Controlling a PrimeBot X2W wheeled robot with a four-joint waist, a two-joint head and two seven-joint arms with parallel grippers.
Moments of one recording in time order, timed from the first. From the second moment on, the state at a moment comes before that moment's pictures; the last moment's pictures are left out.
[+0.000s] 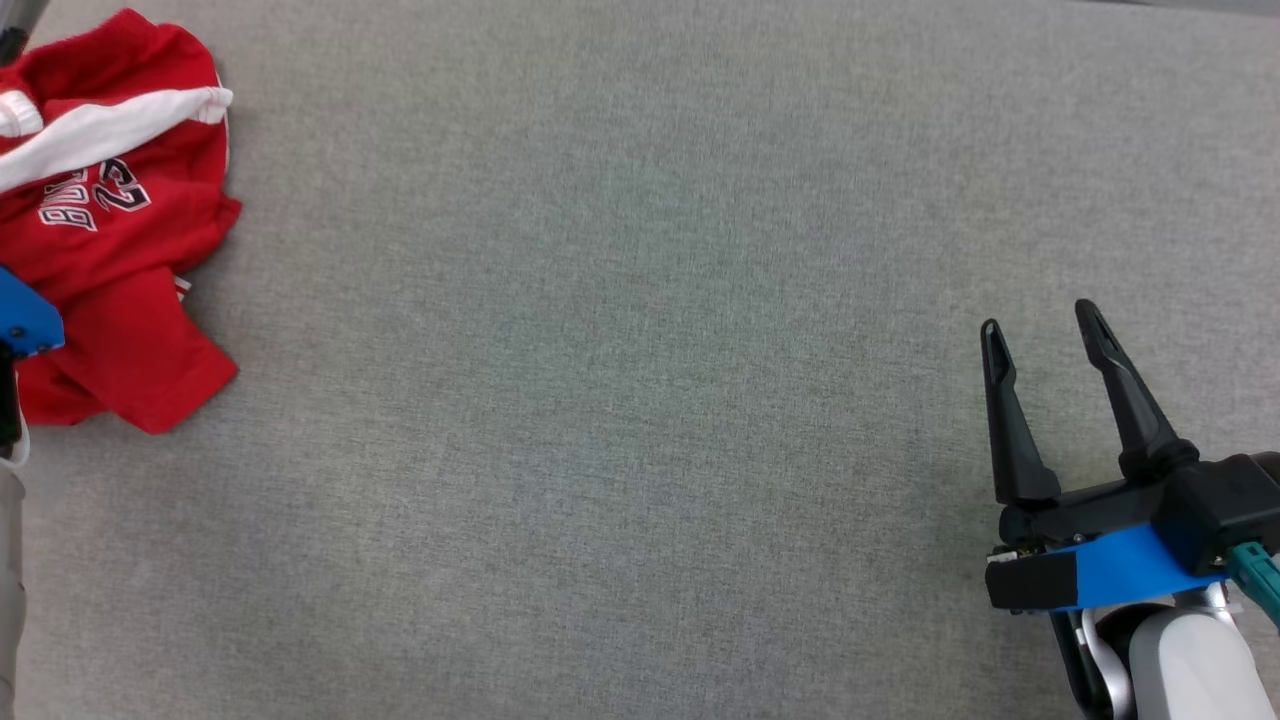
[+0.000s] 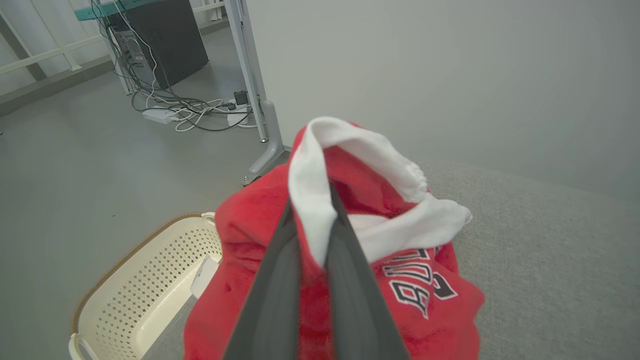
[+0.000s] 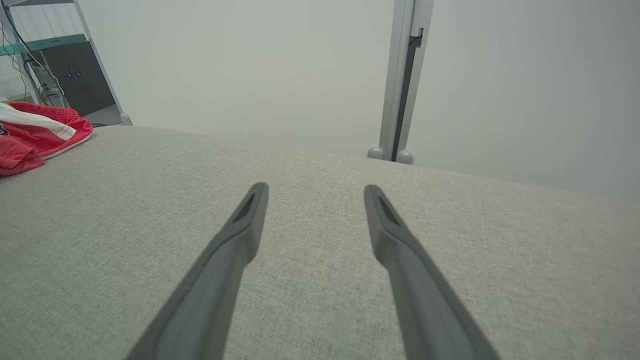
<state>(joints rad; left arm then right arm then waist) -0.92 0.44 -0.02 1.13 -0.39 -0.12 -0.25 -0.15 -0.05 -0.01 -0.08 -0.01 0.13 -0.15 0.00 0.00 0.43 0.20</state>
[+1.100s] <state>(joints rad) -1.10 0.40 -0.45 0.31 -0.42 -0.13 -0.13 -0.12 -0.05 0.05 0.13 0.20 0.13 -0.26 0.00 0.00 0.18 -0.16</state>
